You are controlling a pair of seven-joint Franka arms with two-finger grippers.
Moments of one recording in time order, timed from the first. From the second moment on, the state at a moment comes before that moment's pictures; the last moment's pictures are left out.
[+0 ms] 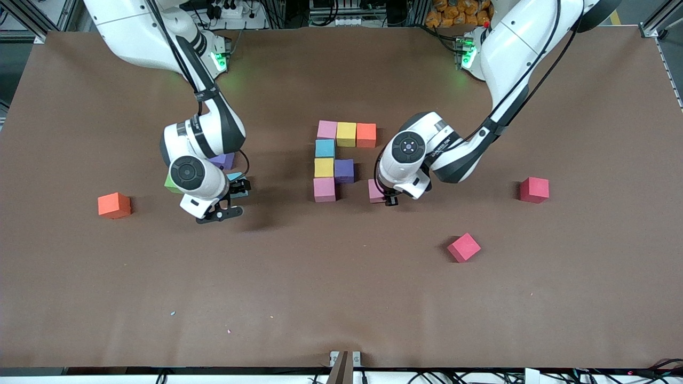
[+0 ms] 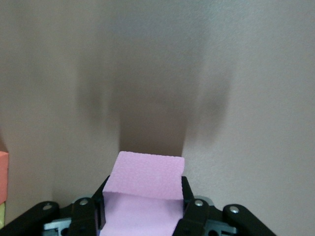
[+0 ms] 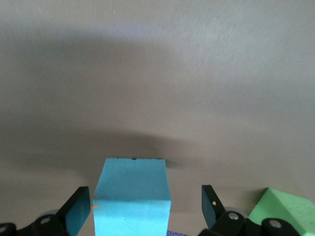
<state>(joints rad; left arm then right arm) -0.17 0.67 -0.56 -1.80 0.34 2.33 -2.60 0.42 0.44 -0.08 -2.02 0.01 2.21 0.10</state>
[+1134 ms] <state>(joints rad) -0.21 0.62 -0.58 -1.95 0.33 2.47 -2.64 0.42 0.44 -0.06 -2.06 0.04 2.25 0.10</state>
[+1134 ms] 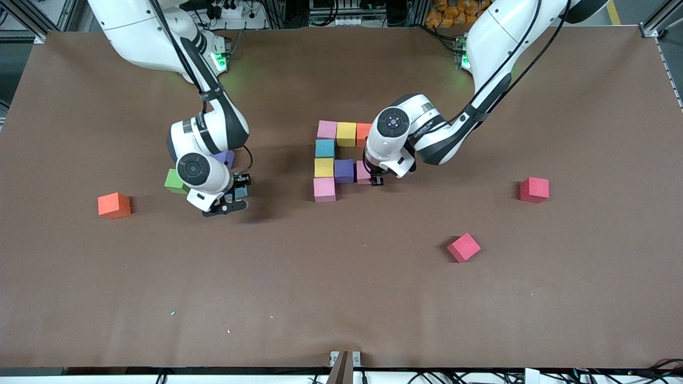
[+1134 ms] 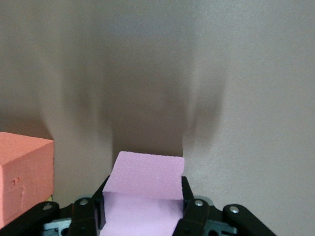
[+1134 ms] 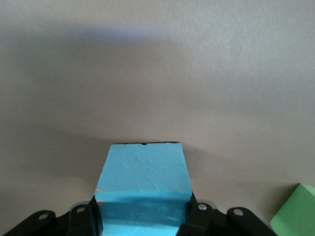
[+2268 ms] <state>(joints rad) -0.22 0.62 -0.59 -1.98 0.34 2.53 -2.64 0.56 0.75 -0.03 -1.35 0.12 1.88 0.29</state>
